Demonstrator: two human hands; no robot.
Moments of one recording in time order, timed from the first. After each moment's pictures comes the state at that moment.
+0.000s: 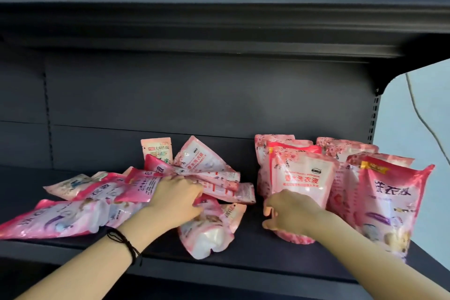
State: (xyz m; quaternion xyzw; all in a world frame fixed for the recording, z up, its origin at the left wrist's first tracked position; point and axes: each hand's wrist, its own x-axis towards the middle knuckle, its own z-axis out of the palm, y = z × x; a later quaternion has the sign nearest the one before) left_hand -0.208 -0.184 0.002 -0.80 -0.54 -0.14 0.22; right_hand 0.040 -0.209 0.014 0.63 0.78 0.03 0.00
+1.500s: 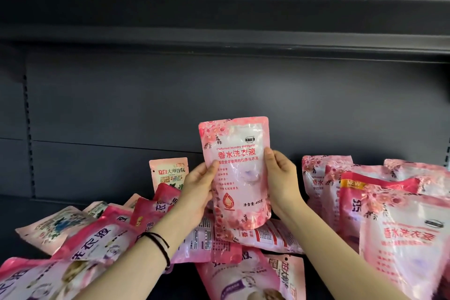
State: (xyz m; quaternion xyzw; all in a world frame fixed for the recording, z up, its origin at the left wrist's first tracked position) left_hand -0.249 -0.015 0.019 -0.47 -0.32 -0.62 -0.55; right_hand -0.095 -0.019 0.037 0.39 0.49 -0.34 -0.70
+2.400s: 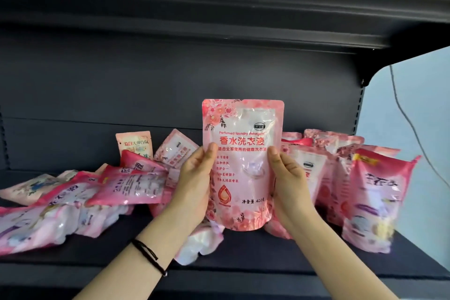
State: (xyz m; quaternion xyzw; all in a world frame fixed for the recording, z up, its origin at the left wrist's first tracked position) left_hand -0.143 -0.180 0.022 -0.48 -0.20 -0.64 -0.57; right_hand 0.004 -0.199 0.017 0.32 0.44 -0.41 -0.73
